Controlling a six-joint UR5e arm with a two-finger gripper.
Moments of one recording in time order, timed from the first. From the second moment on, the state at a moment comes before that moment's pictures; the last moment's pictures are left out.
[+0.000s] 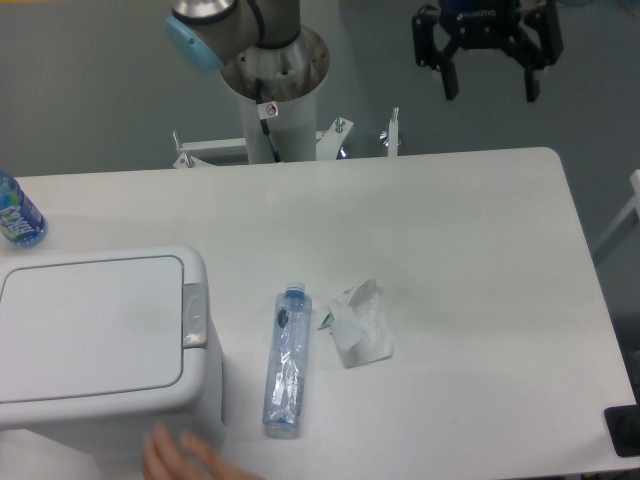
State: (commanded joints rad) arm 2.72 -1.49 -1.53 -1.22 1.56 1.20
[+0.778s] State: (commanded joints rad) arm 2.53 -1.59 -1.52 -1.14 1.44 0.59
